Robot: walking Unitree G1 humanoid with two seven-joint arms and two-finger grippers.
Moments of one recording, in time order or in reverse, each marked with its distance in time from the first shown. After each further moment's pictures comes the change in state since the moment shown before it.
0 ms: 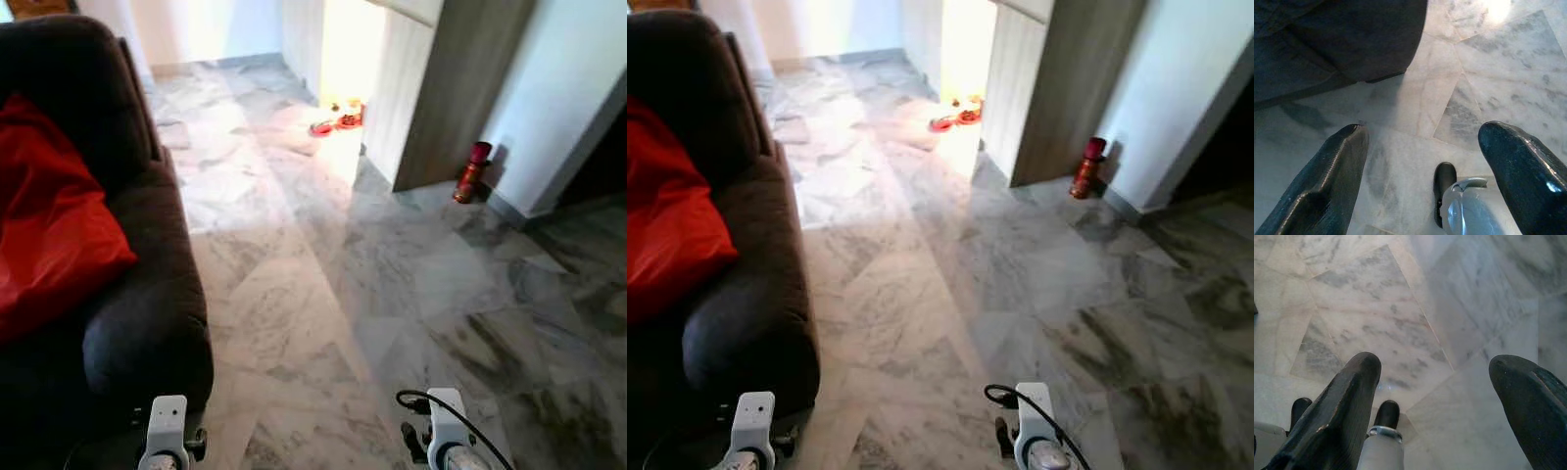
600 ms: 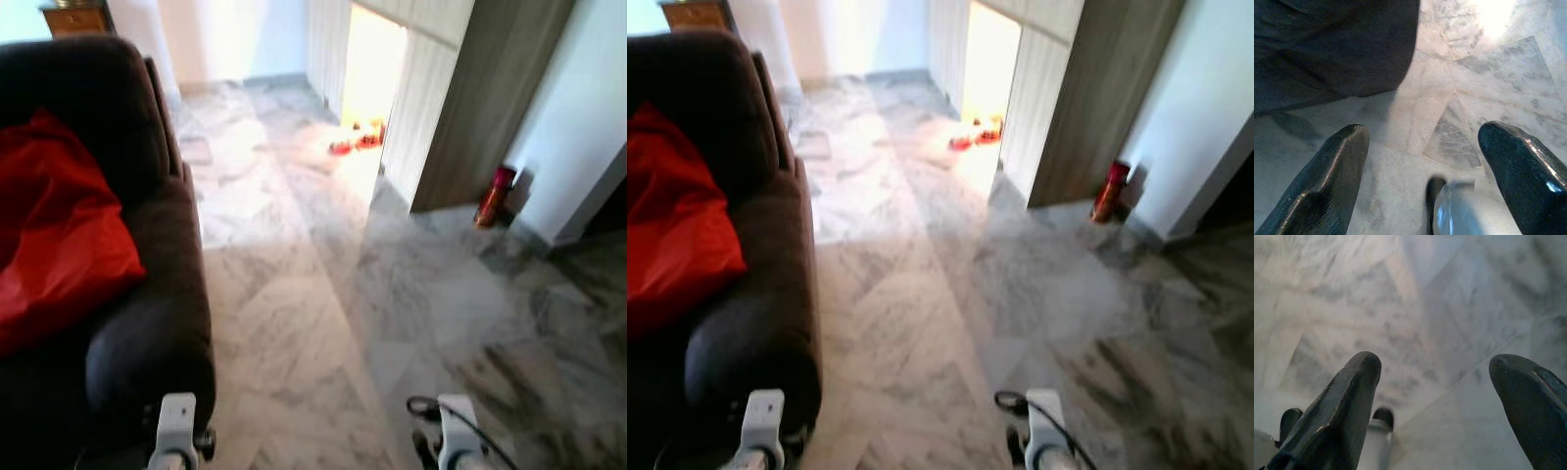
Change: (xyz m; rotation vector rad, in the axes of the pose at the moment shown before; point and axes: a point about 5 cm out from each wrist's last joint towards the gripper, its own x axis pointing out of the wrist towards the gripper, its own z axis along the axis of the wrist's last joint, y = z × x) left arm 0.000 -0.010 -0.001 -0.006 0.015 -0.024; right arm -0.002 -0.009 -0.007 0.007 0.016 -0.022
